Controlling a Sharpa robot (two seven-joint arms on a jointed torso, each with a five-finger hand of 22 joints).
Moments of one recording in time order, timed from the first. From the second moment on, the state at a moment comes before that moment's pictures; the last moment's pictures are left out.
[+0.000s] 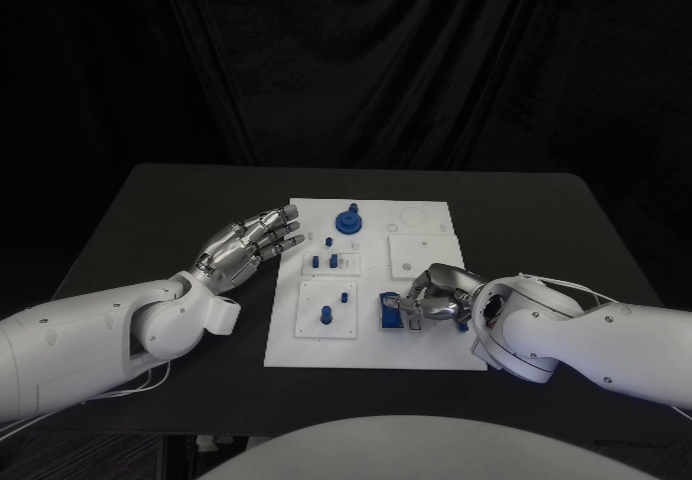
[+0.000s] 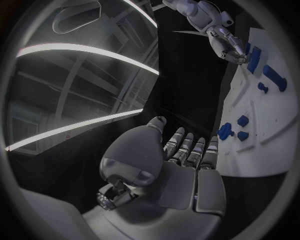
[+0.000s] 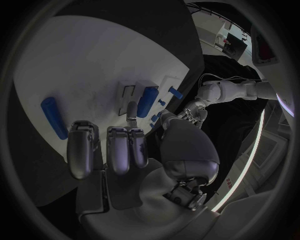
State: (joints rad) left arm 1.05 -0.95 -0.21 1.47 0.02 0.18 0.68; left_hand 1.28 0.28 -0.06 0.15 0.50 0.35 0.15 0.09 0.05 0.10 0.18 0.32 0.04 0.05 0.24 0.19 0.03 0.13 0.11 0.29 0.04 0.10; right arm 1.10 -0.90 -0.23 1.79 -1.17 -0.38 -0.45; right_hand 0.87 -0.03 0.10 0.29 0.13 0.88 0.05 0.48 0.78 1.47 -0.02 1.57 1.31 1.47 -0.09 1.55 1.31 0.02 1.47 0.02 1.46 1.31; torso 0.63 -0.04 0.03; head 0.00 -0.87
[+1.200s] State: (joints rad) left arm 1.04 -0.96 -0.21 1.48 0.02 0.18 0.67; left_hand 1.28 0.28 -0.05 0.14 0.50 0.35 0.15 0.10 0.05 0.11 0.18 0.32 0.04 0.05 0.25 0.19 0.03 0.13 0.11 0.29 0.04 0.10; right arm 1.09 -1.06 -0.24 1.87 -1.21 -0.43 -0.36; right_hand 1.11 -0.01 -0.03 0.29 0.46 0.86 0.04 0.57 0.84 1.47 -0.03 1.57 1.31 1.47 -0.09 1.55 1.31 0.02 1.47 0.02 1.46 1.31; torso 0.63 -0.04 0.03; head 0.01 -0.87
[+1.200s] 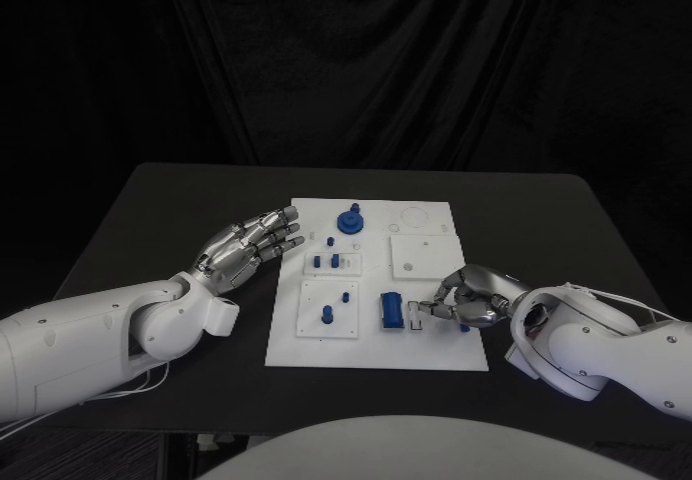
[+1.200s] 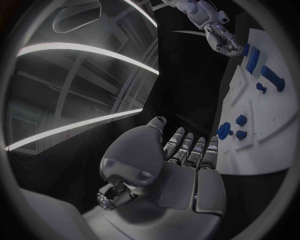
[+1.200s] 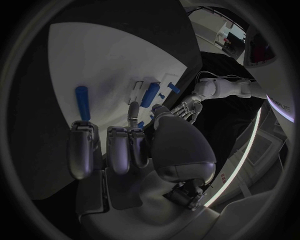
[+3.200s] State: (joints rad) left arm 1.04 -0.95 -0.21 1.48 0.02 0.18 0.66; left_hand 1.29 0.28 -0.05 0.14 0.51 0.36 0.15 0.10 0.05 0.11 0.18 0.33 0.04 0.05 0.25 0.19 0.03 0.13 0.11 0.29 0.04 0.10; right arm 1.04 -1.09 -0.24 1.85 -1.59 -0.40 -0.59; right_hand 1.27 -0.02 -0.01 0.25 0.63 0.88 0.05 0.46 0.69 1.47 -0.02 1.57 1.31 1.46 -0.08 1.54 1.31 0.02 1.47 0.03 1.44 1.31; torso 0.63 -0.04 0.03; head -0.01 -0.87
